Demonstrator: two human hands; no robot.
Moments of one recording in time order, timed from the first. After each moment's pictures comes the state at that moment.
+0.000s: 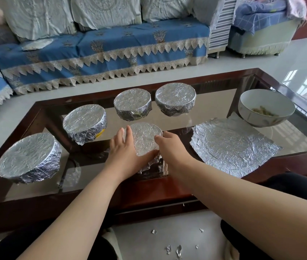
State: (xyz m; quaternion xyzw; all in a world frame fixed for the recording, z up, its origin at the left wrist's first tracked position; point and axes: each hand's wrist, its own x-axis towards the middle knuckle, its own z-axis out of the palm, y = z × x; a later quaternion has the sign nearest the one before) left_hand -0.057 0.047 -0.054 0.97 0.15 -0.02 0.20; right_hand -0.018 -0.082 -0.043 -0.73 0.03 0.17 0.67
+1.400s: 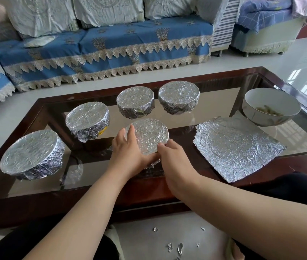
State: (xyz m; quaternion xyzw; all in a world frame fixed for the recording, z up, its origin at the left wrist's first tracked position) left_hand -0.061 0.041 -0.051 0.96 0.18 0.00 0.23; right_hand -0.055 -0.082 -0.048 -0.64 0.04 0.19 0.74
